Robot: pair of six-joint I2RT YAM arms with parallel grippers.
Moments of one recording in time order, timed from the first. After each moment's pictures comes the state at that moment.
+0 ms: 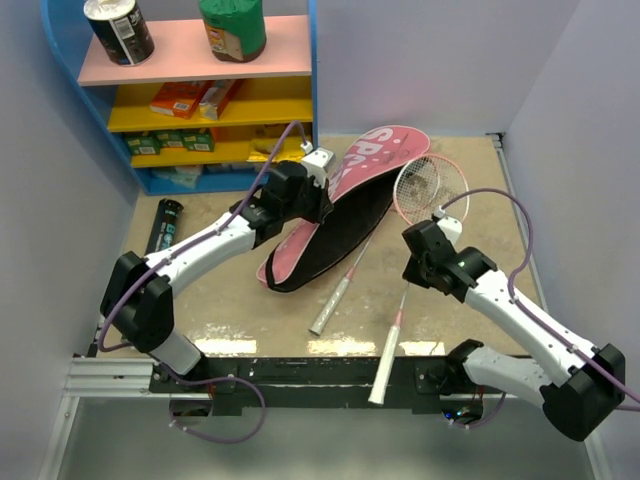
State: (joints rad) left arm -0.67 1.57 1.23 -0.13 0.07 -0.22; right arm 0.58 1.04 0.85 -0.84 0.38 0.89
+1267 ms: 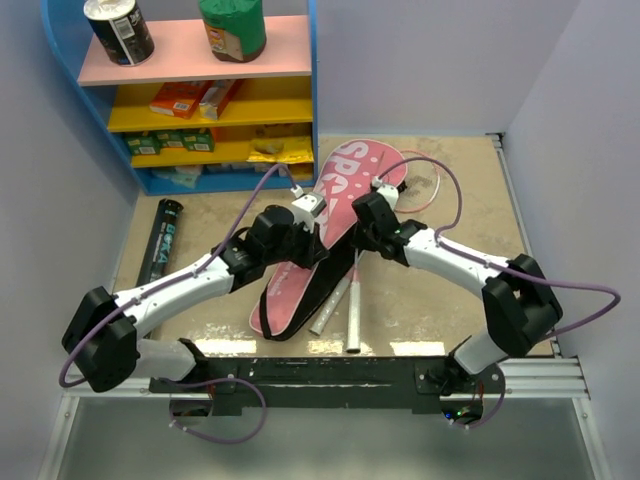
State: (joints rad) left arm -0.77 1.31 0.87 -0.07 0.14 -0.34; right arm 0.68 1.54 1.01 -0.31 0.33 0.76
